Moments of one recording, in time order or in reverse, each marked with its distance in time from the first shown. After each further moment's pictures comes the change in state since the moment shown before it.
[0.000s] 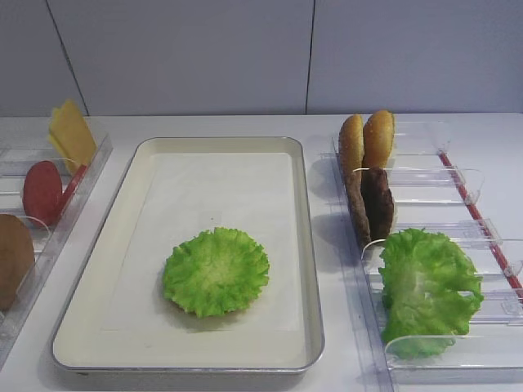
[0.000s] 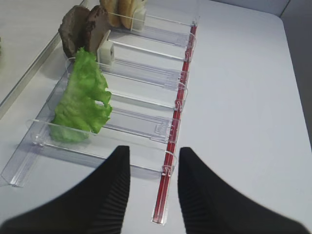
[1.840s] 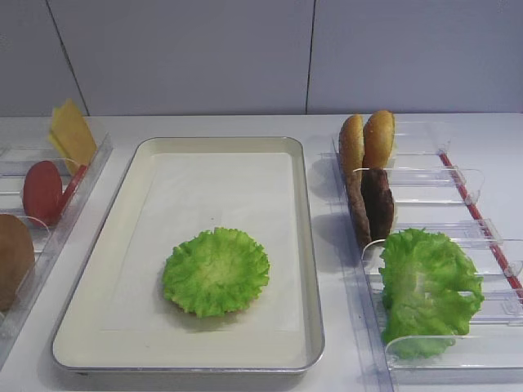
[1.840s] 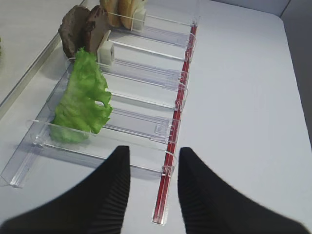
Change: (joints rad) left arm 0.000 0.000 0.000 0.000 0.000 0.000; right arm 0.000 0.000 0.000 0.000 0.000 0.002
